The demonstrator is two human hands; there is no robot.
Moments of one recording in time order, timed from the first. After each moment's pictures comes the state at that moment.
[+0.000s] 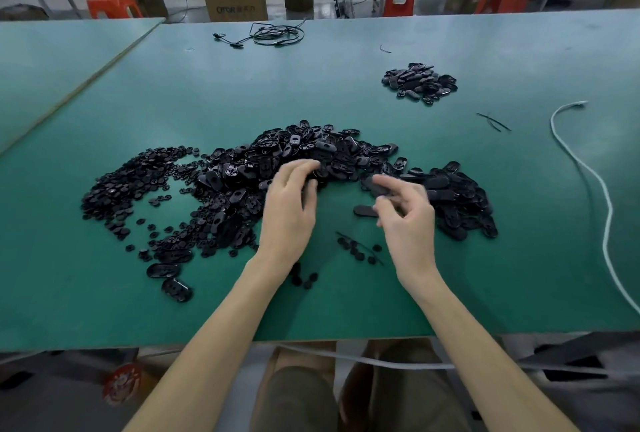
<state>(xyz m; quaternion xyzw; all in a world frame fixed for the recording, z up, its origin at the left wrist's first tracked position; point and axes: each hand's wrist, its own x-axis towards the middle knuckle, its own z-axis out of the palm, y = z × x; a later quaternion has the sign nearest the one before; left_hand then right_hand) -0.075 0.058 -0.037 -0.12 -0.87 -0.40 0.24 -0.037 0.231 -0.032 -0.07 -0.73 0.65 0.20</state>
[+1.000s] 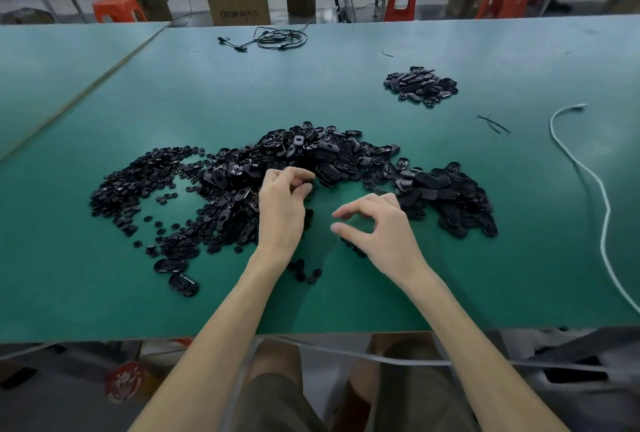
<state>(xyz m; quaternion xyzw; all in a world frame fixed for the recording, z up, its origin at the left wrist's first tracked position) -0.079 0.052 -0.035 -0.02 -0.86 -0.47 0.20 -0.033 0.226 -0.039 0.11 -0.87 0.47 0.11</state>
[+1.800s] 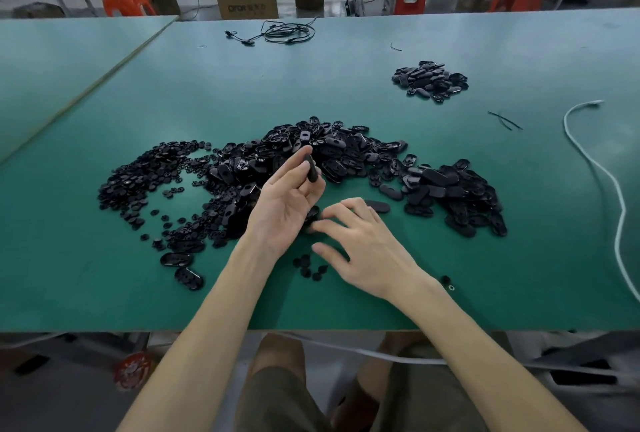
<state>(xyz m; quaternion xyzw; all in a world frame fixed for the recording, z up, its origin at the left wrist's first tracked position) -0.081 0.036 -0.026 -0.03 -0.35 -0.93 -0.10 -0.021 0.209 -0.042 0.31 -0.92 0.20 0.12</state>
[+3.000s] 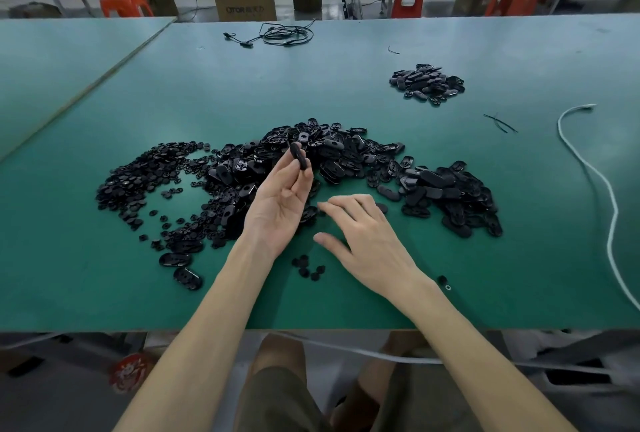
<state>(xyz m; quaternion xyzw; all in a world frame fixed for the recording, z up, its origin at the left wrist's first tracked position) -0.086 0.034 -0.028 0.01 -0.25 -0.97 -0.09 -0.024 0.209 -0.041 0.24 -0.94 0.21 0.12</state>
